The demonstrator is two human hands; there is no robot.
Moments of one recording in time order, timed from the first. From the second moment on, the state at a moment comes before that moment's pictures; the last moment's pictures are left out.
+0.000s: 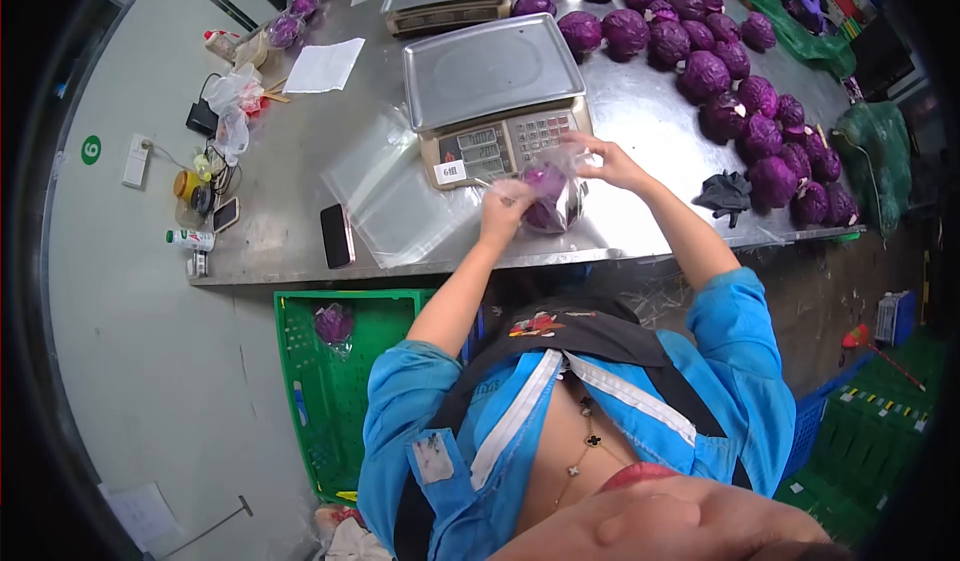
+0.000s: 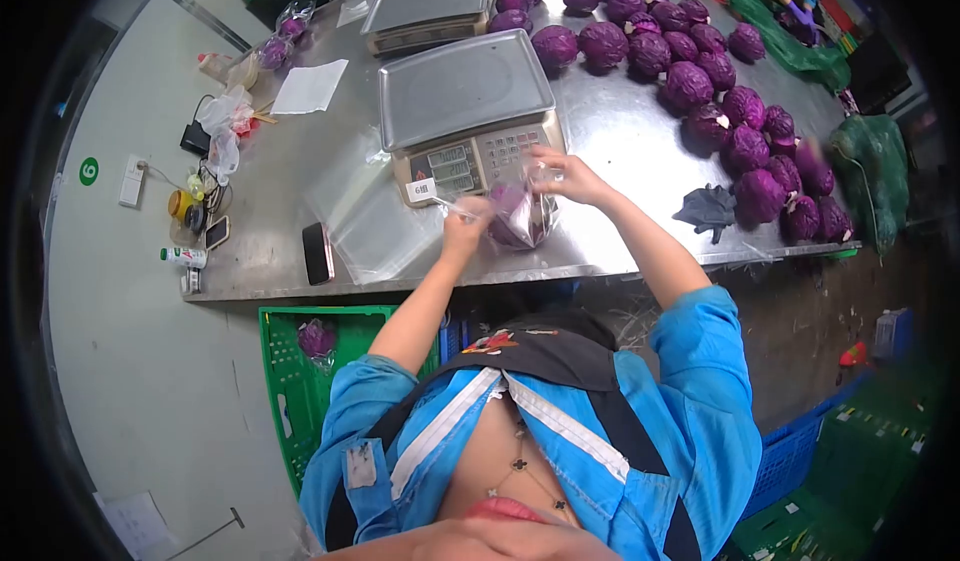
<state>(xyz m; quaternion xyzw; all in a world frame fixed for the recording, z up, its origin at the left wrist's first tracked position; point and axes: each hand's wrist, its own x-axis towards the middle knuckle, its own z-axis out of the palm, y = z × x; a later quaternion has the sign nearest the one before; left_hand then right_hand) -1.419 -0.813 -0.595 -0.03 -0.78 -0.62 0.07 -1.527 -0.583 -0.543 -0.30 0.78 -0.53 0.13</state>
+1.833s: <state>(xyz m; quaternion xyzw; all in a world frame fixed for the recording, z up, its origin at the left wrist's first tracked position) -1.175 -1.097 -0.712 0.66 -0.73 -0.10 0.17 -1.474 -0.639 -0.582 -0.02 0.75 -0.58 0.33</state>
